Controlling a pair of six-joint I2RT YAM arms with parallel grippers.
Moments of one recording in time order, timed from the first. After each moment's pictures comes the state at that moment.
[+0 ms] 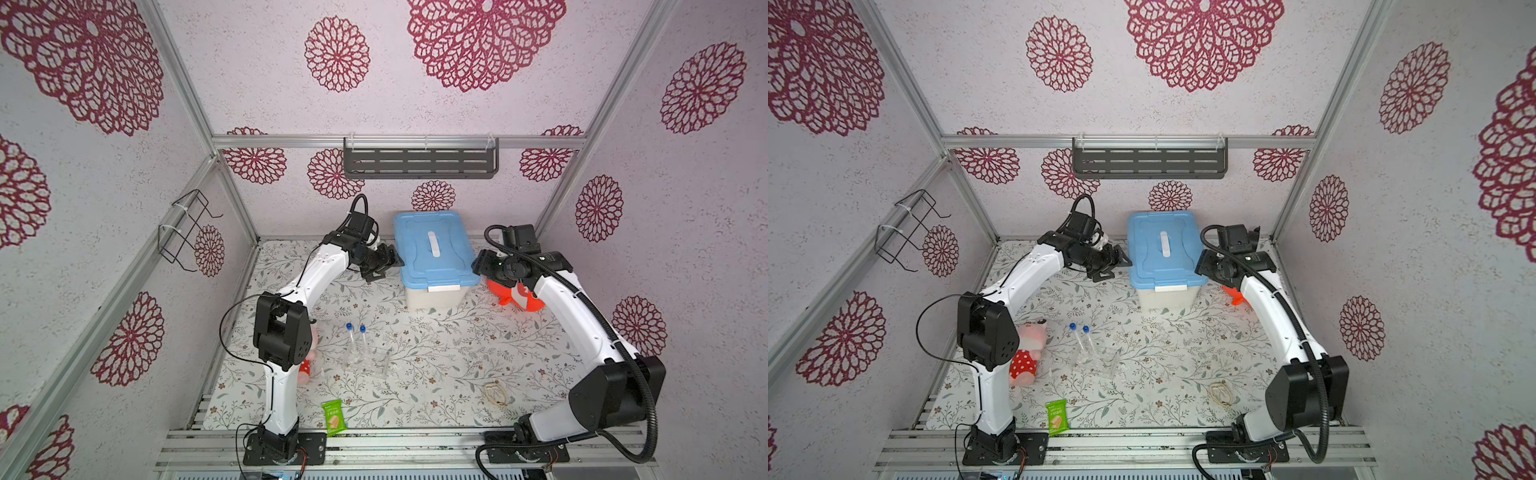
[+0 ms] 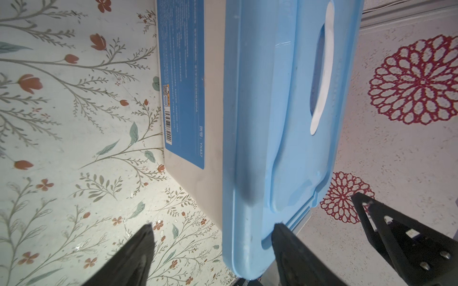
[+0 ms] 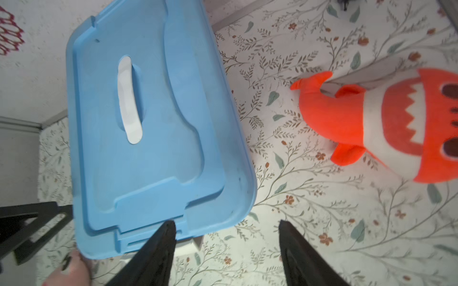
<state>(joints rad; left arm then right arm) -0.40 2.06 1.91 -0.81 0.50 -0.71 0.23 1.47 1.45 -0.84 -0.04 0.61</state>
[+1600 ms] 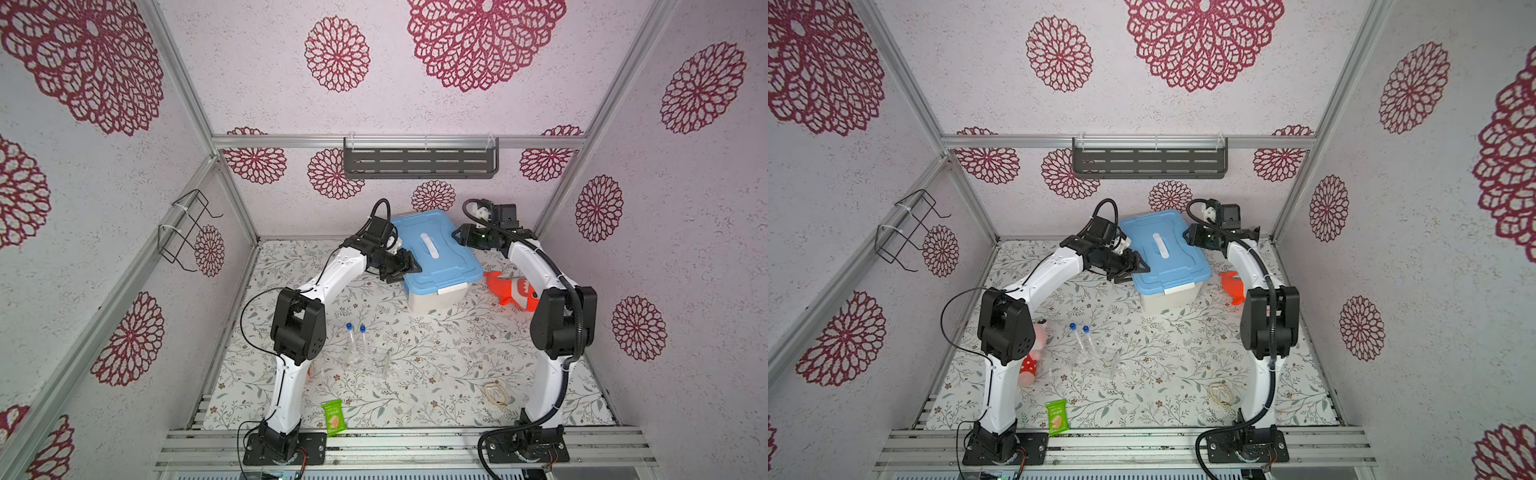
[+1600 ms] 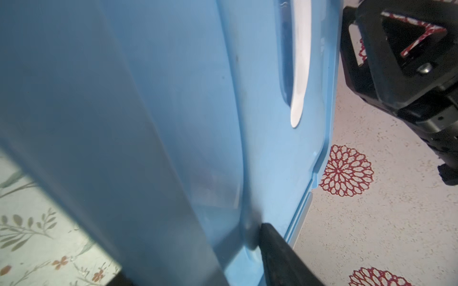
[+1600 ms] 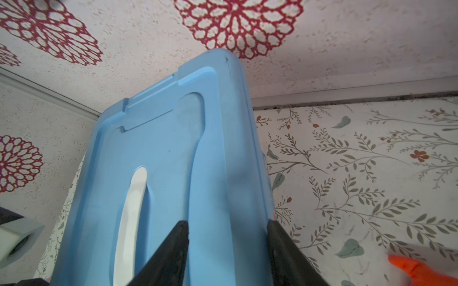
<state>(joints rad) -0.51 2.16 1.97 -0.74 0.58 -0.69 0.13 2.04 1.85 -0.47 -0.40 0.28</state>
